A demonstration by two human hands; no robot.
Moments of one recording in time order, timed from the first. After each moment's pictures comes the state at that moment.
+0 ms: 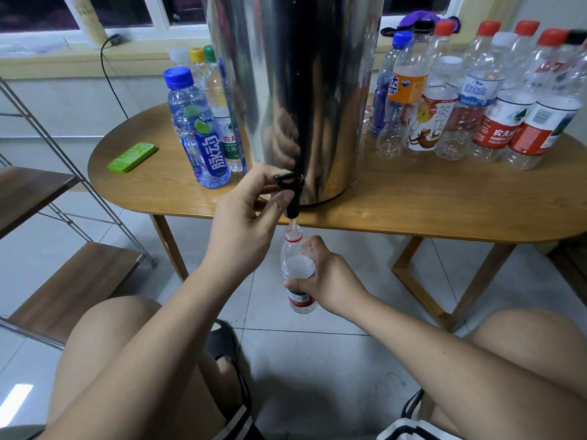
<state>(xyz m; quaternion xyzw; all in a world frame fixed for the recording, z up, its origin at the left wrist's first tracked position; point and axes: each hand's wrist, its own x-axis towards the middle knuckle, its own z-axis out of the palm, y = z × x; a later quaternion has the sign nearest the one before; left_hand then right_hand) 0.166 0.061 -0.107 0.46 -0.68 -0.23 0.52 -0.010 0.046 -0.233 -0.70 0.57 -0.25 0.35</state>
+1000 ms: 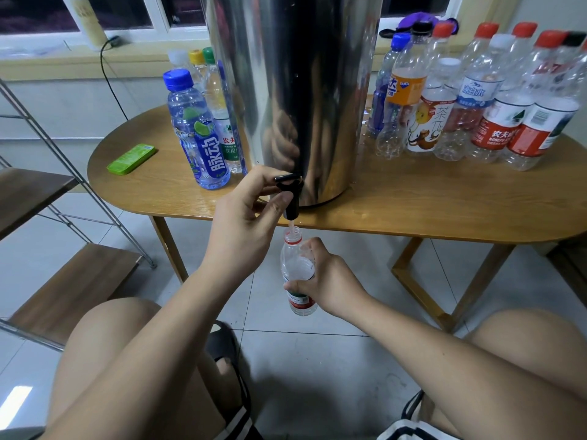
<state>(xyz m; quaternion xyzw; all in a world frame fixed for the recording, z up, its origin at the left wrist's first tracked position) 0.166 0.061 -0.106 0.45 -0.69 -0.23 0.52 -0.010 0.047 -0.231 -0.70 0.57 -0.25 0.35</state>
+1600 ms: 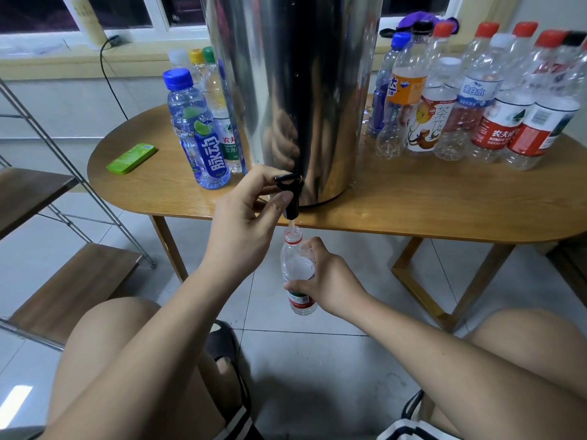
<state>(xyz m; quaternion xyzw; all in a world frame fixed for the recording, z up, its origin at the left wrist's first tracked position) 0.166 0.061 -0.107 0.44 -0.69 -0.24 0.52 -0.010 0.048 -0.232 -0.70 0.57 -0.25 0.35</state>
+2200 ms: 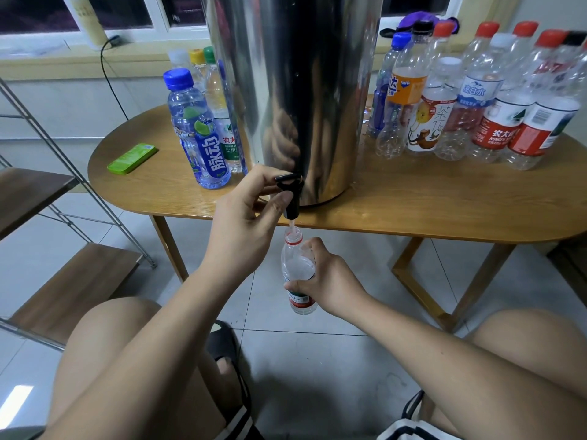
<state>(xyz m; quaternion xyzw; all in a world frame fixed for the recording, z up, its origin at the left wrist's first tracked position) 0.166 0.061 -0.107 0.44 -0.69 -0.23 0.52 -0.009 0.047 -0.235 -0.70 0.57 -0.25 0.35</state>
